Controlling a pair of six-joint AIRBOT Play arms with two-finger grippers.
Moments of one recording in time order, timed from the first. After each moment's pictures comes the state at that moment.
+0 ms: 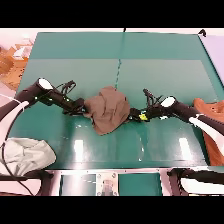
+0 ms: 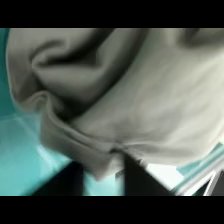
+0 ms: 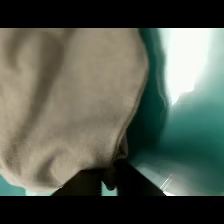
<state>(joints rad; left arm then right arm) -0.11 -1.53 1.04 0.82 -1.16 -1.38 0.22 -1.43 0.76 -0.71 0.82 1.32</state>
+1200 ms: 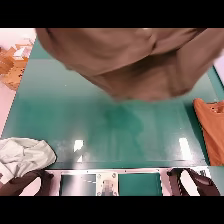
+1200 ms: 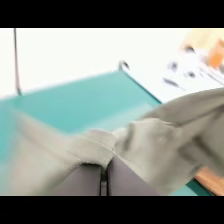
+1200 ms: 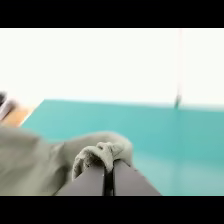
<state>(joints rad) 0.07 -0.98 1.99 0.77 -1.27 -1.36 -0.39 -0.69 1.57 -0.74 1.13 1.25</state>
